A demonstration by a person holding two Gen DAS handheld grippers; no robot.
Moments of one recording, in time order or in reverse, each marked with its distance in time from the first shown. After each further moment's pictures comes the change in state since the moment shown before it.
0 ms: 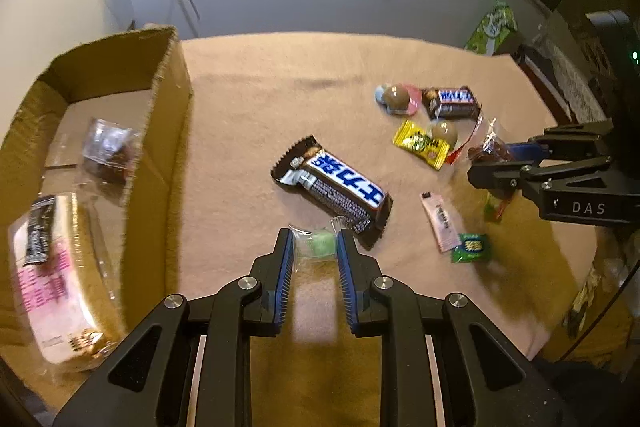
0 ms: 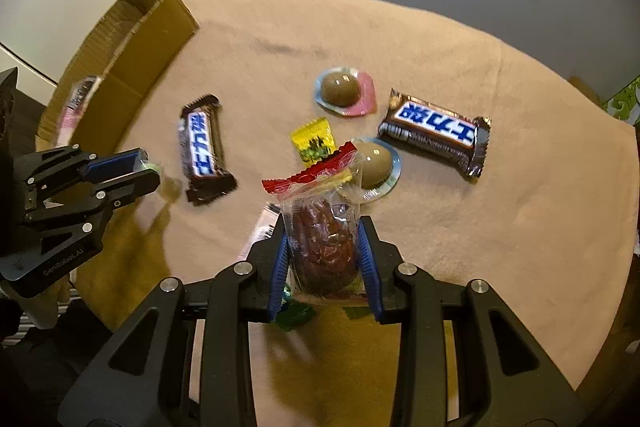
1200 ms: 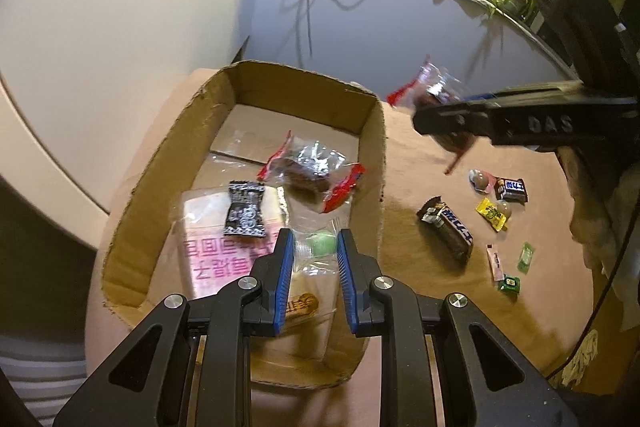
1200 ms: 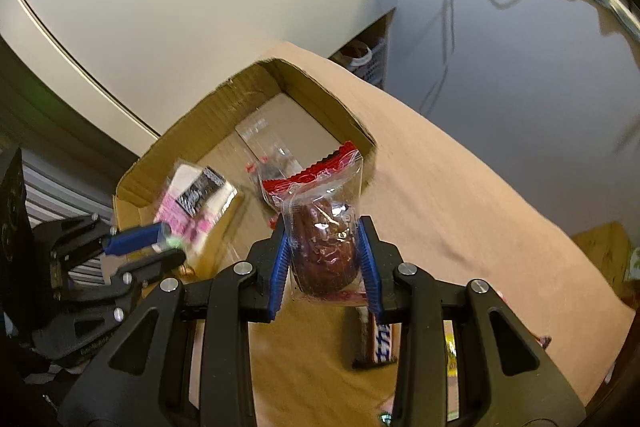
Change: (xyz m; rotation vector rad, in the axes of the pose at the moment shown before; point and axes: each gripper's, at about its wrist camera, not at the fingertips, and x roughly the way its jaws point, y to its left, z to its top) left arm -0.083 0.093 -0.022 -0.251 -0.170 0.134; right arm -0.023 0.163 0.125 -0.305 -0.105 0.120
